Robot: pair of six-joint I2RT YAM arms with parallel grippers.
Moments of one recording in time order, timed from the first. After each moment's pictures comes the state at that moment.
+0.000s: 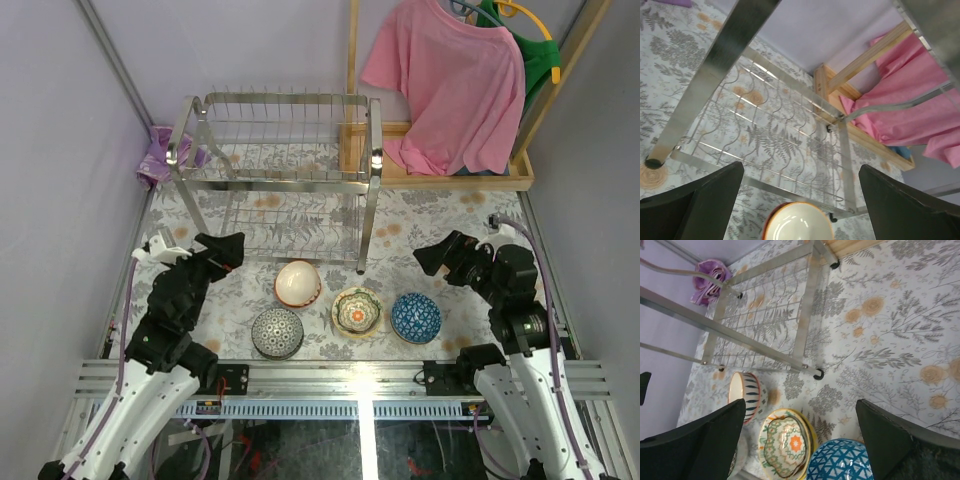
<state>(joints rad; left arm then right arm) -0.44 0.35 0.47 -0.24 -0.32 -0.74 0.16 0.49 0.62 -0.50 -0.26 0.59</state>
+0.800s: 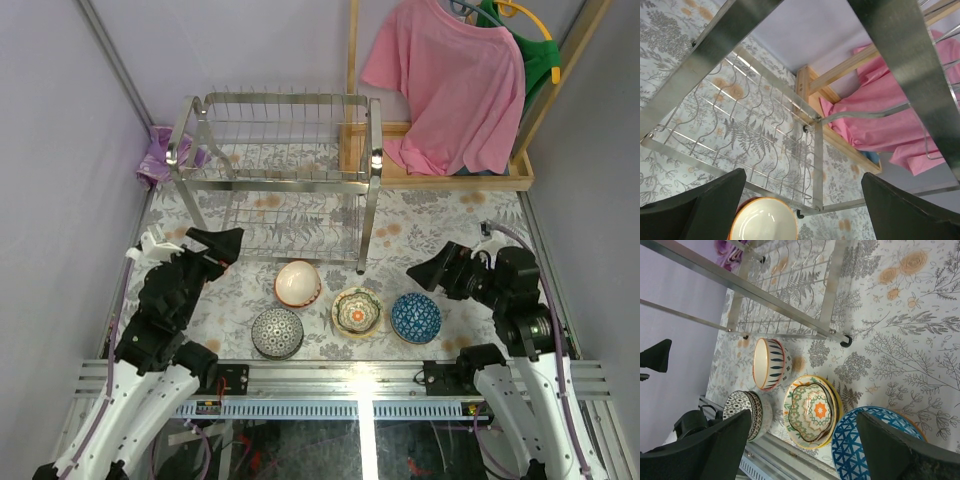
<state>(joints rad) -0.44 0.35 0.58 -0.35 -0.26 -0.91 0.16 0.48 0.71 -0.72 -0.46 0.61</state>
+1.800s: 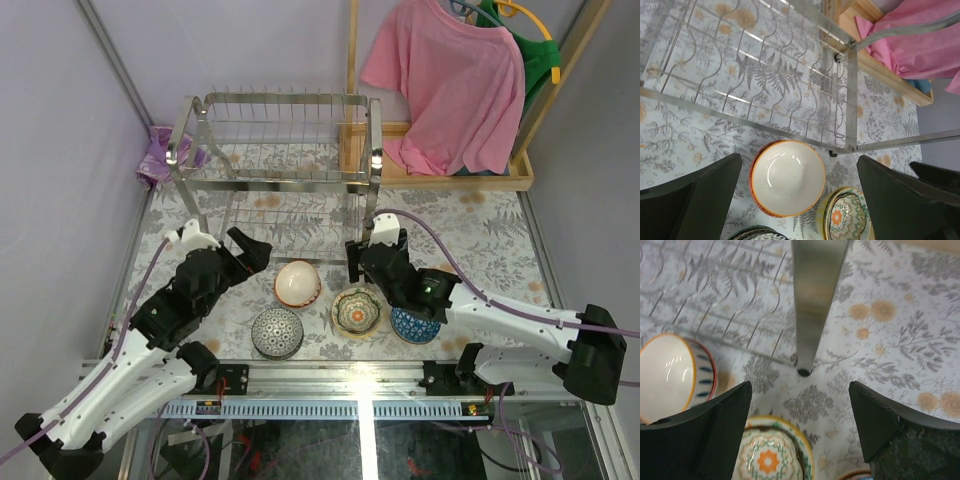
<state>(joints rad) -0.66 0.60 0.69 -0.50 -0.36 -0.86 1.04 1.14 0.81 -0.32 0.62 0.46</state>
